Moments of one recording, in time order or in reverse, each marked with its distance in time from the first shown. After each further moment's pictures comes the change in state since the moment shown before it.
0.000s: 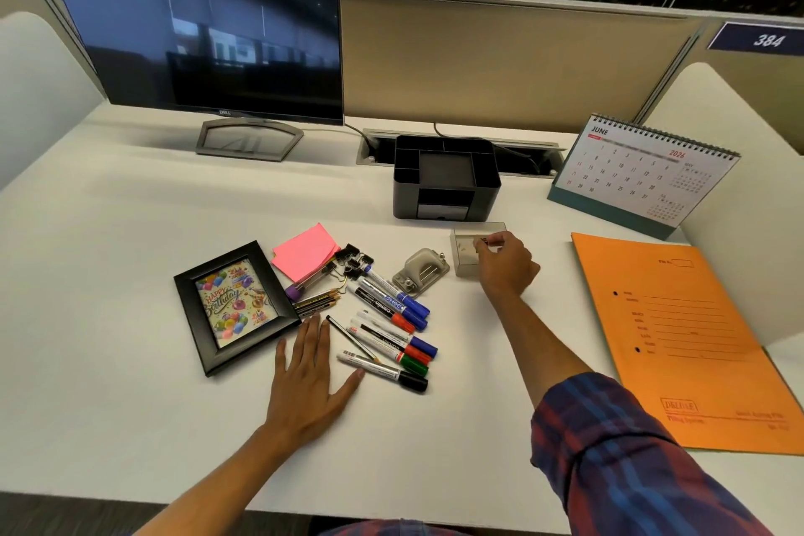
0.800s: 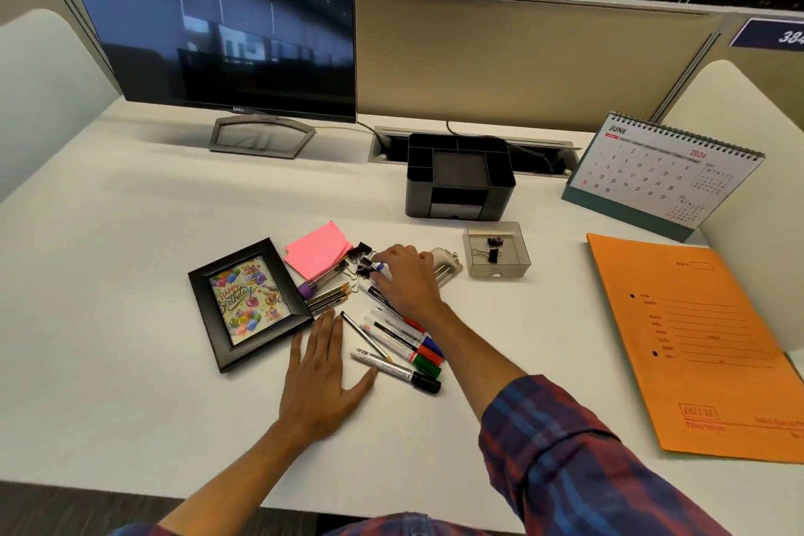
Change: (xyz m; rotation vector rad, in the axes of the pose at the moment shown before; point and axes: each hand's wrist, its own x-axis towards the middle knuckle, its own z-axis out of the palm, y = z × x) left_hand 0.004 0.002 -0.005 -0.024 0.032 0.004; right_hand -0.094 -0.065 0.065 -0.257 -0.485 -0.761
